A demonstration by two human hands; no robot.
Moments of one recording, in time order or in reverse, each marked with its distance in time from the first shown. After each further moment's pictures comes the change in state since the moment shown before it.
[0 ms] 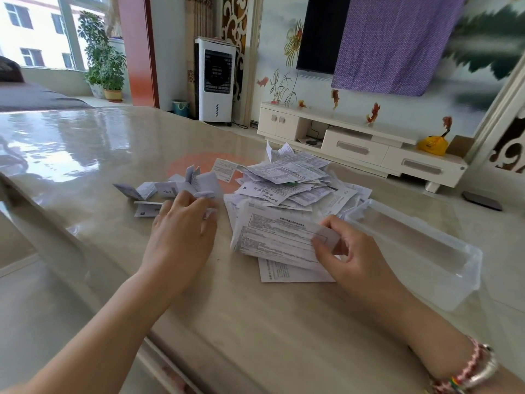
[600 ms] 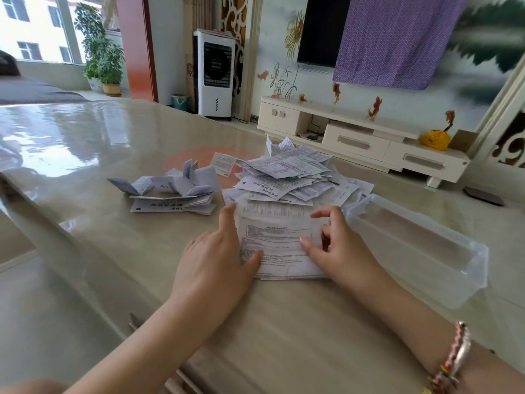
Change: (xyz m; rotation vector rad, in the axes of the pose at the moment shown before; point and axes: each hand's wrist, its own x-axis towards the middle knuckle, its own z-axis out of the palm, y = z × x) left_hand -0.037 0.049 0.006 -0.050 -0.237 -0.061; right_hand 0.021 0.032 0.015 -0.274 0.009 0.173
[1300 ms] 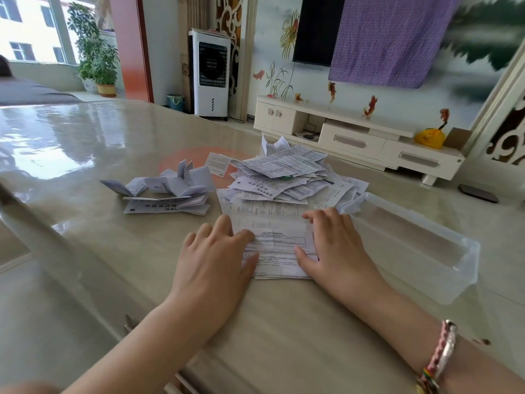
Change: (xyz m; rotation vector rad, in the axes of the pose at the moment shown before) left_hand -0.003 0.001 0.002 0.292 0.014 0.204; right_hand -0.009 -0.007 -0.002 -0.451 0.021 -0.123
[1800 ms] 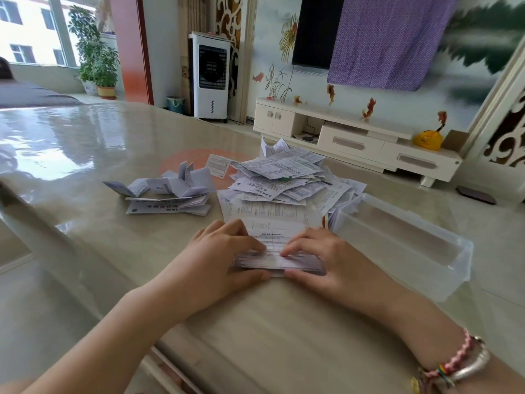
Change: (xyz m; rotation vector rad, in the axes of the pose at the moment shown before) left_hand 0.012 -0.025 0.004 -0.220 -0.137 0.254; right_hand -0.007 0.010 -0.012 0.291 -0.169 -0.323
